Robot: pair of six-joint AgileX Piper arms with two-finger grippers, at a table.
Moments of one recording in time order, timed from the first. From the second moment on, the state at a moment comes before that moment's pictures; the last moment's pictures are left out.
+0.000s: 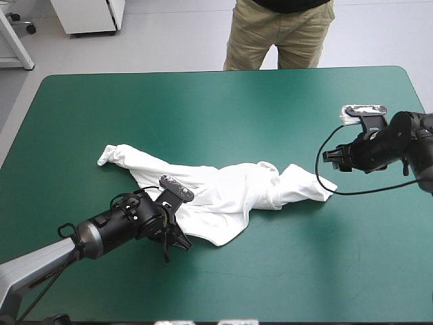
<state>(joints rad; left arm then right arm) -0.78 1.39 -0.85 0.26 0.85 -0.28 0.00 1.45 -1.27 0.19 1.05 -0.17</state>
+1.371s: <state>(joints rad) -0.78 1.28 -0.98 0.51 1.00 -0.33 0.15 1.59 -1.22 0.14 0.99 -0.17</state>
